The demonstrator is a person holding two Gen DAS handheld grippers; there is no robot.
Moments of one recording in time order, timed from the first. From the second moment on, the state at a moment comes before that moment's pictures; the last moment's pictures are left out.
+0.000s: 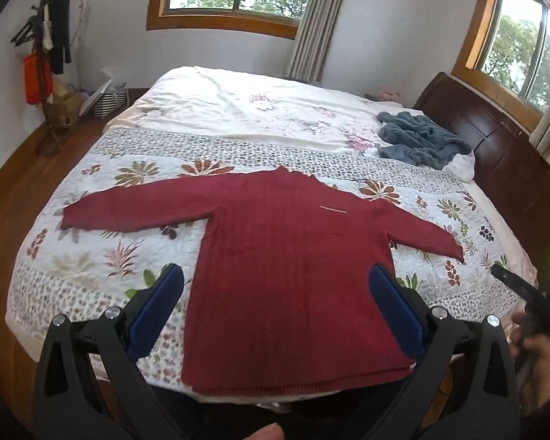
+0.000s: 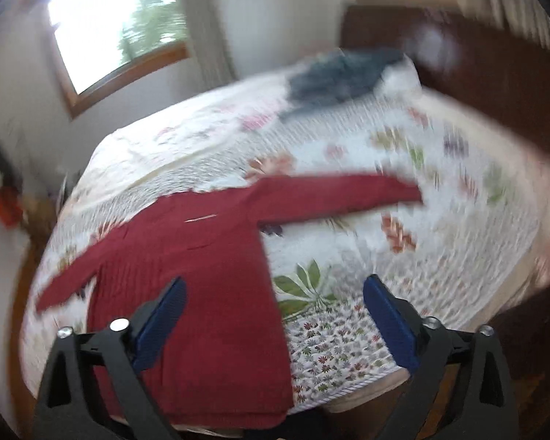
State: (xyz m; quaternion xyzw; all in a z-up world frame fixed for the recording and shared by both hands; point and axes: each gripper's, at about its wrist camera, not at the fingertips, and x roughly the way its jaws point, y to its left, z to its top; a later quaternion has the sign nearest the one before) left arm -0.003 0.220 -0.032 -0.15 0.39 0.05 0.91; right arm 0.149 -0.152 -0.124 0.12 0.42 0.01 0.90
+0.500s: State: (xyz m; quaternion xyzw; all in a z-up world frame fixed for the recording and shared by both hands) left arm 0.075 0.195 -0.082 -0.18 0.43 0.02 0.88; right arm 0.289 -0.405 -0.306 0.59 0.37 -0.05 0.72
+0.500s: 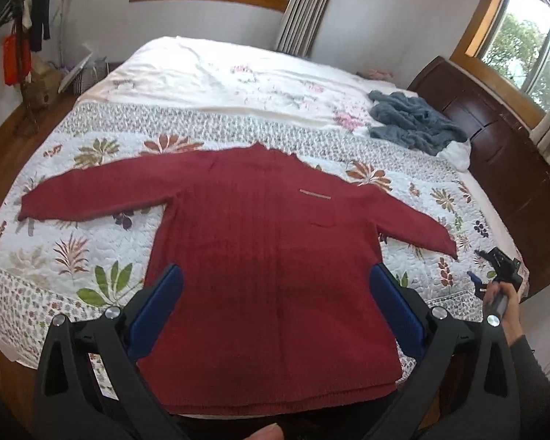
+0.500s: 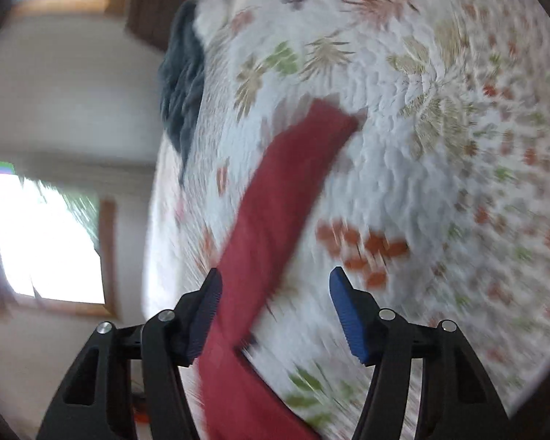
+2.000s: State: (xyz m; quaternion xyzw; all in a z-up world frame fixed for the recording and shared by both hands) left arm 0.130 0.228 -0.144 -0.30 0.48 -0.01 0.82; right arm 0.425 -0.299 -0.162 0.32 0.31 0.01 0.90
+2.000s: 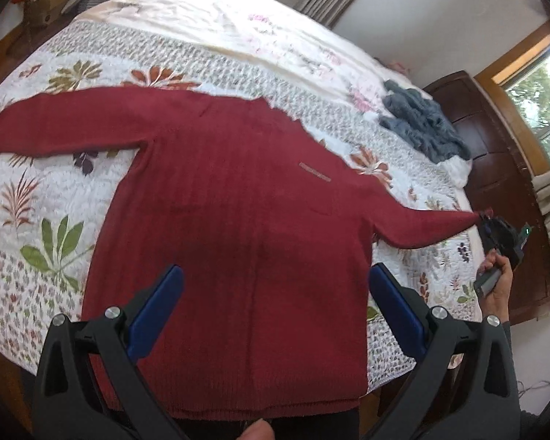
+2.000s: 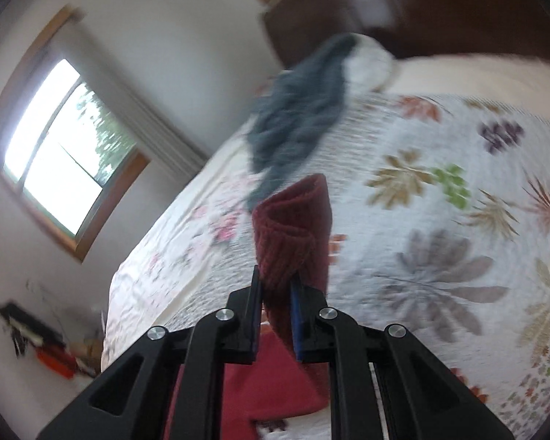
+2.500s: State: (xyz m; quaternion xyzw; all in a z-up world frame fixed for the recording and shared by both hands) left arm 0.196 0.241 -0.134 -0.30 0.43 -0.07 0.85; right arm 0.441 -0.064 -0.177 0.10 0.34 0.10 0.93
